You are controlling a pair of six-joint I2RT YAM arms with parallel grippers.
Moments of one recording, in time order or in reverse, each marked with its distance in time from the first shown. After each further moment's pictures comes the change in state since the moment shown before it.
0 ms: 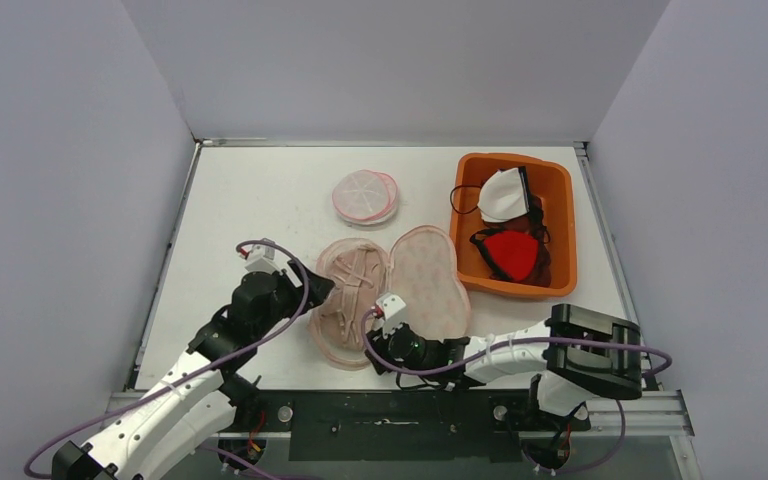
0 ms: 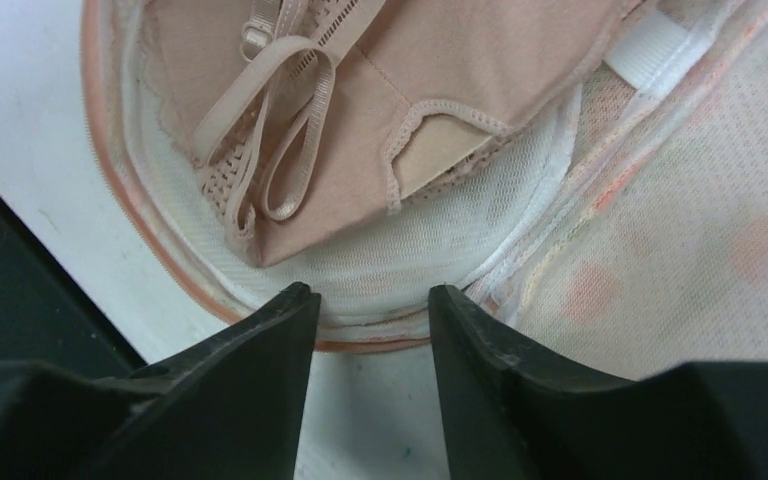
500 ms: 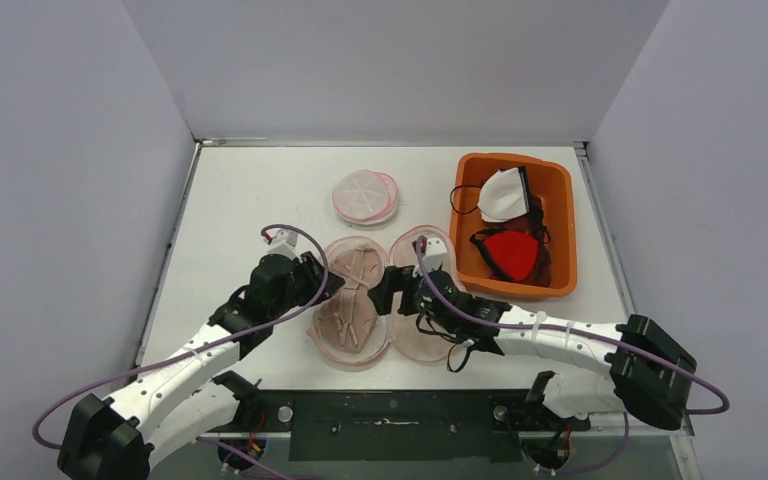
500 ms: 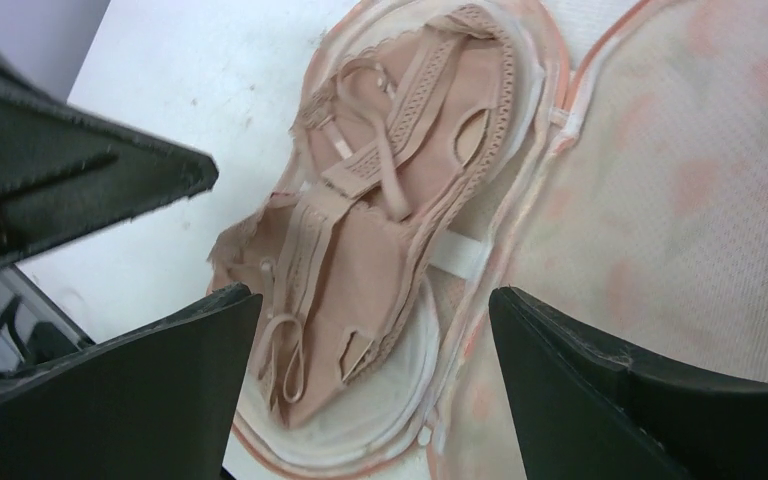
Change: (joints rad) left arm -0.002 0.220 0.076 0.119 0.124 0.037; right arm -0.229 -0.291 0.114 -0.222 -0.040 0.120
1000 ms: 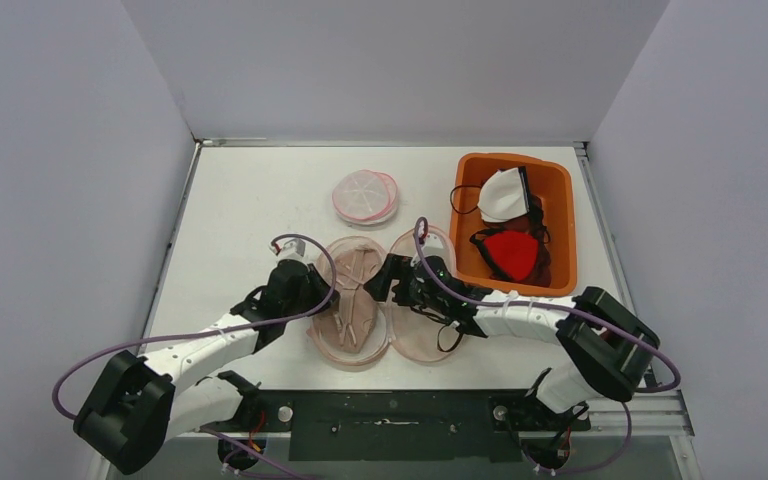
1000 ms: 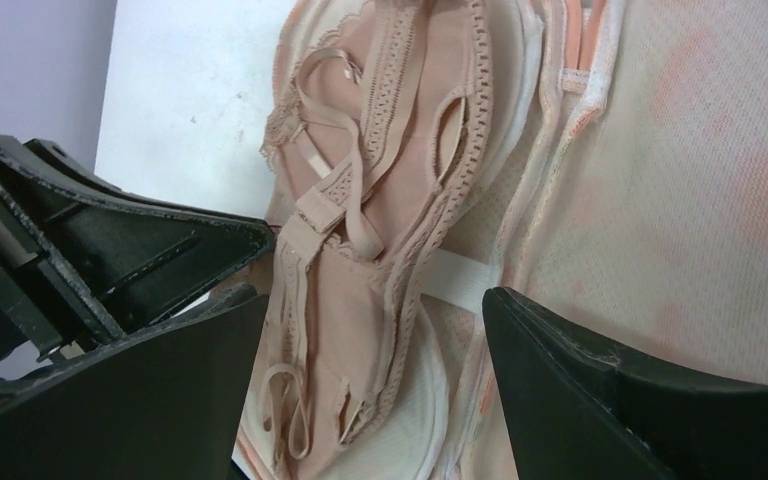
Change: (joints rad) left arm 0.000 0.212 -0.080 0.131 -0.055 0.000; right arm -0.183 0.209 0.005 0.162 -0.241 0.215
